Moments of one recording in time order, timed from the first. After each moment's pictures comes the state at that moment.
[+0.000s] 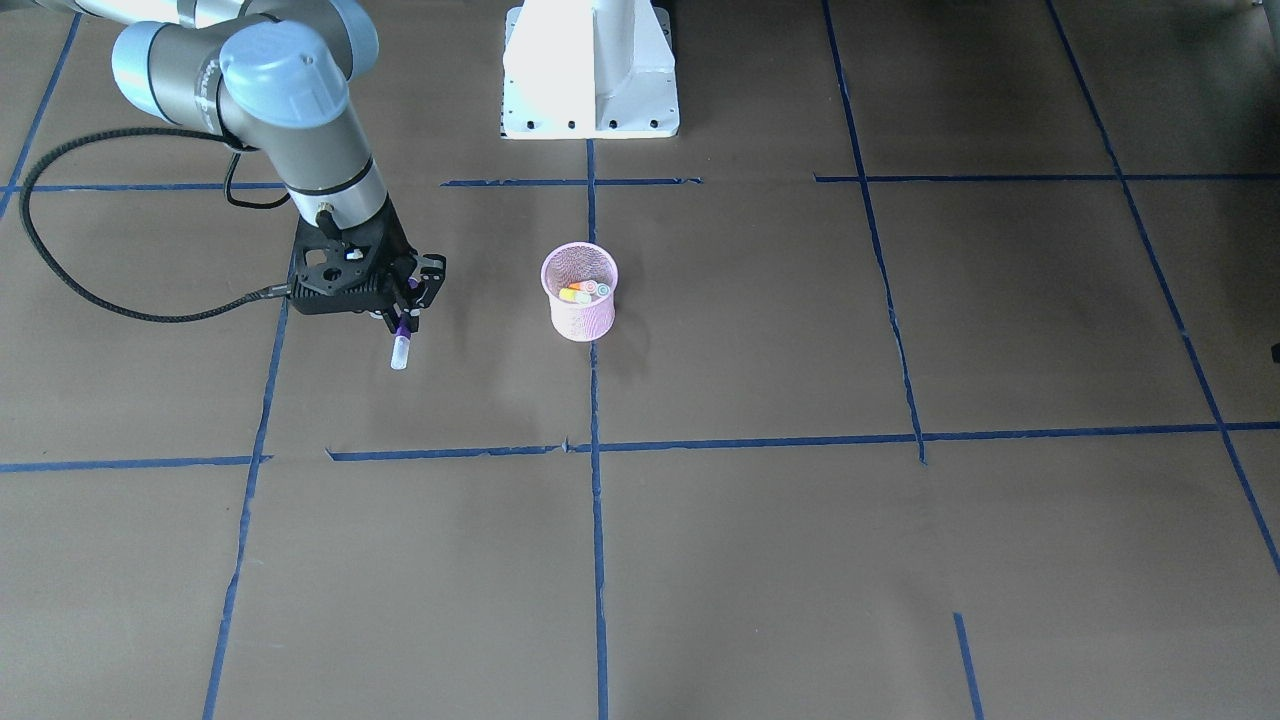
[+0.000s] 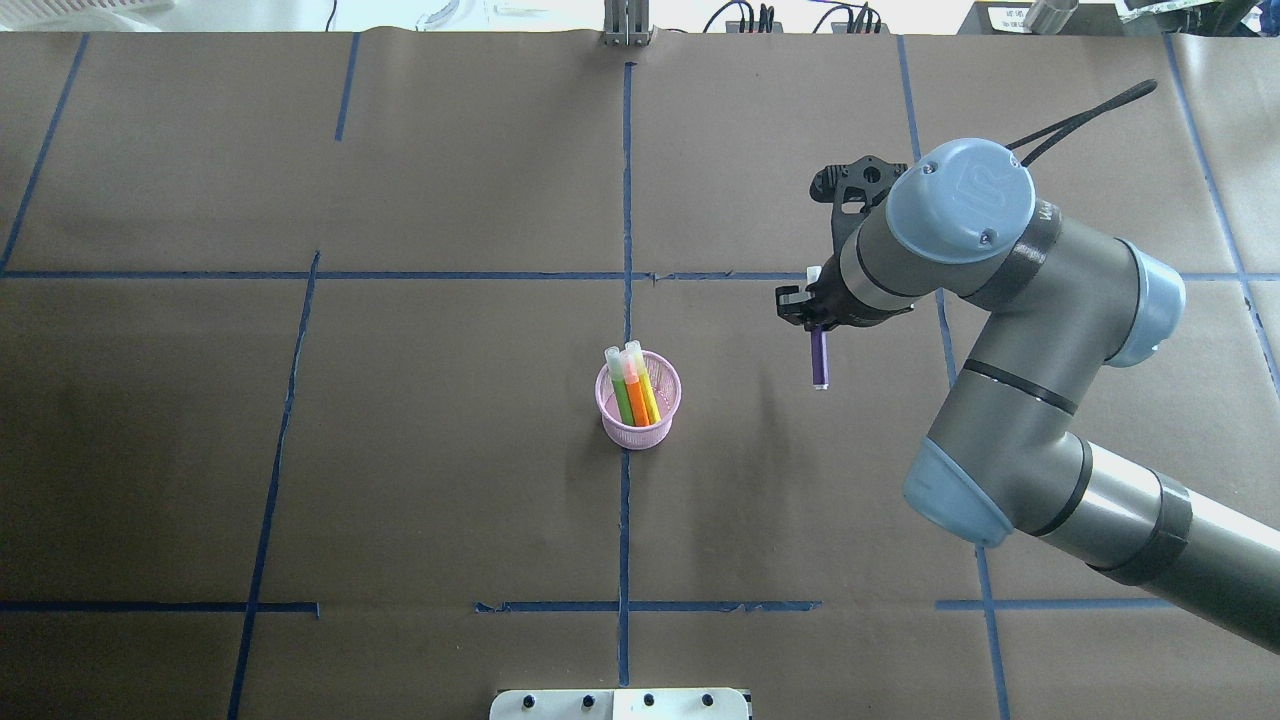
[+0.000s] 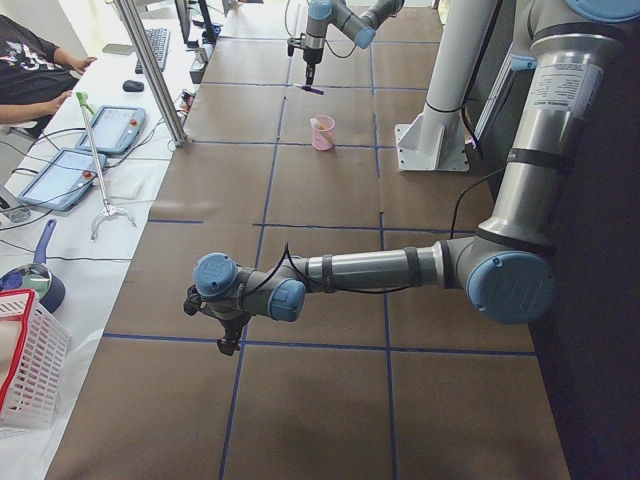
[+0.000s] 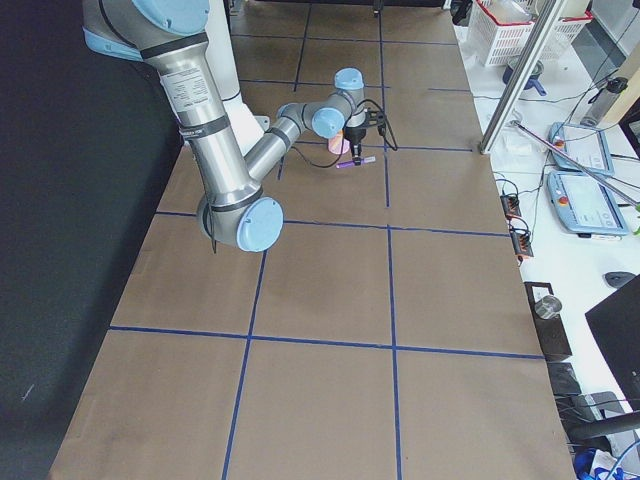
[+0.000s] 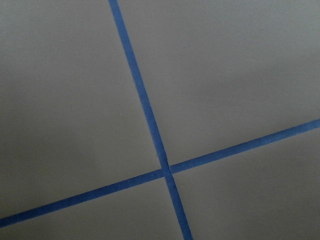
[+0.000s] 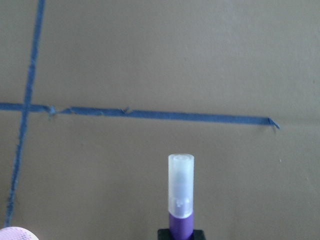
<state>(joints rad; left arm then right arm) -1.45 -1.76 -1.23 -1.88 -2.38 0.09 0.65 -1.10 1.88 -1.52 1.80 1.07</state>
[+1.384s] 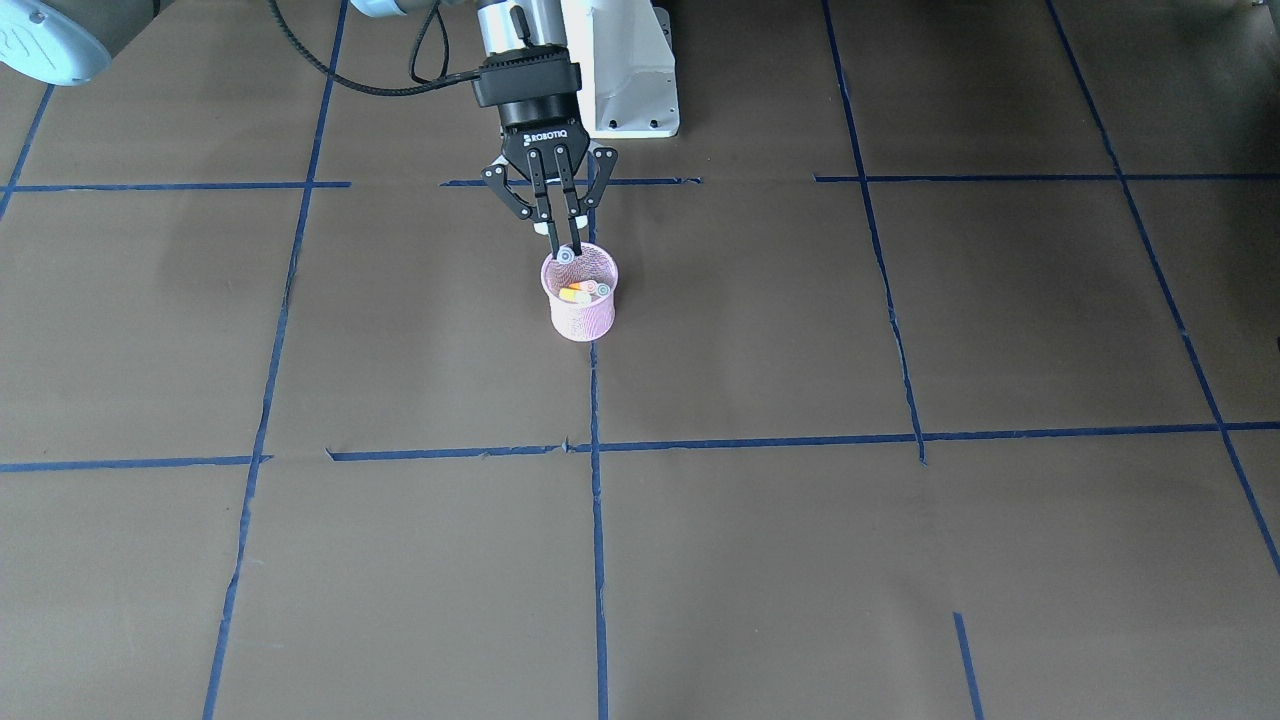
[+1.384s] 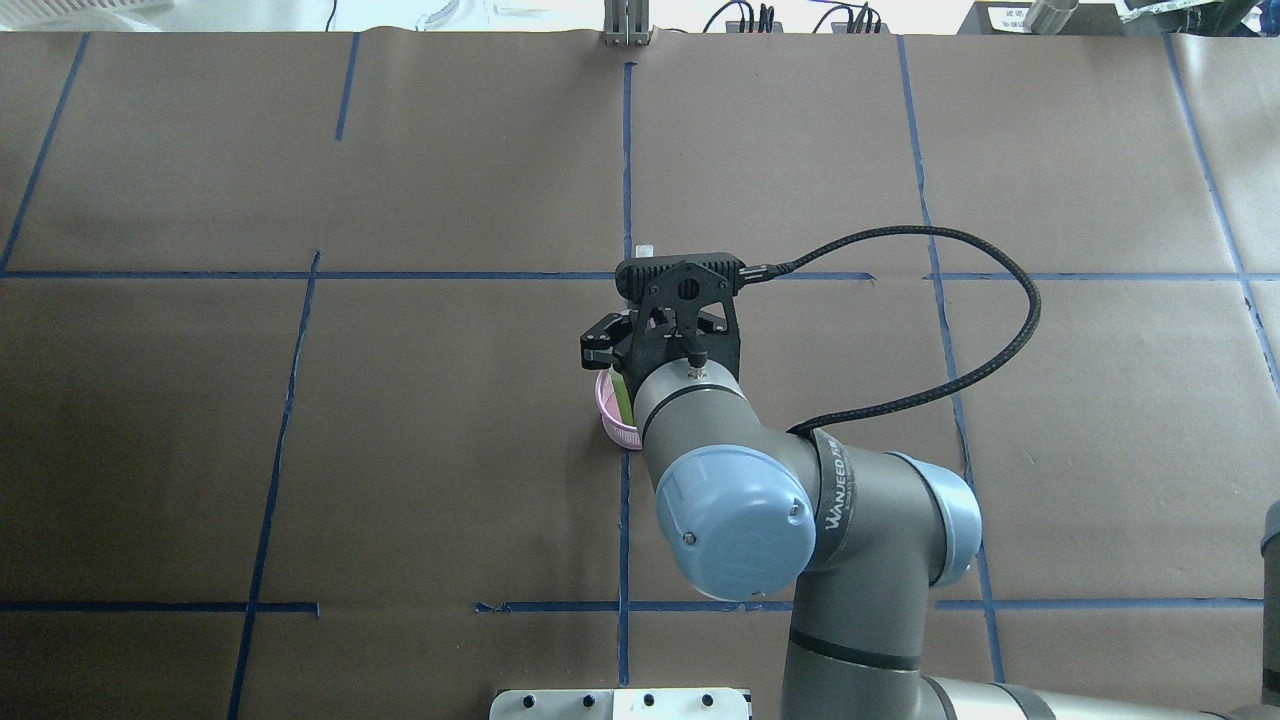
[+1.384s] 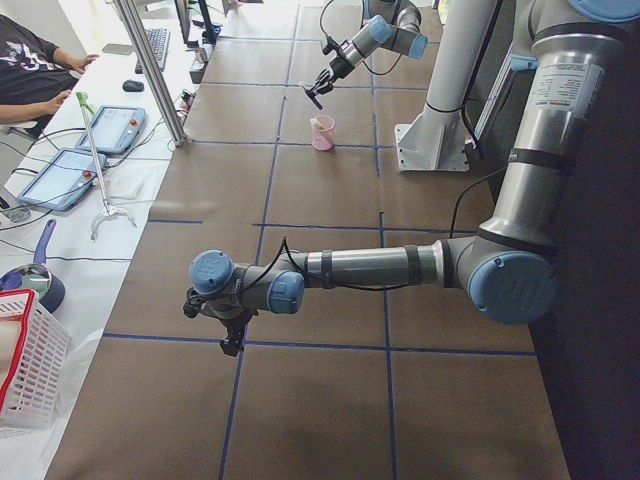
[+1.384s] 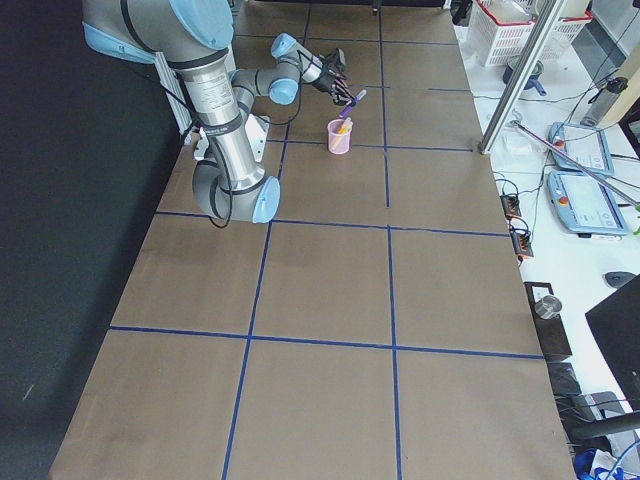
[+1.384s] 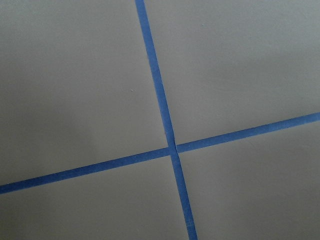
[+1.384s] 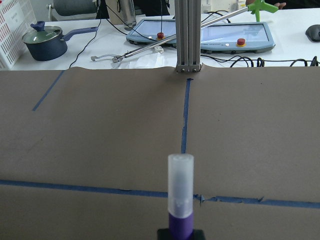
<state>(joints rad) -1.46 -1.76 -1.27 -1.77 -2.38 0.09 0.25 -0.95 1.89 -1.43 0.97 1.25</state>
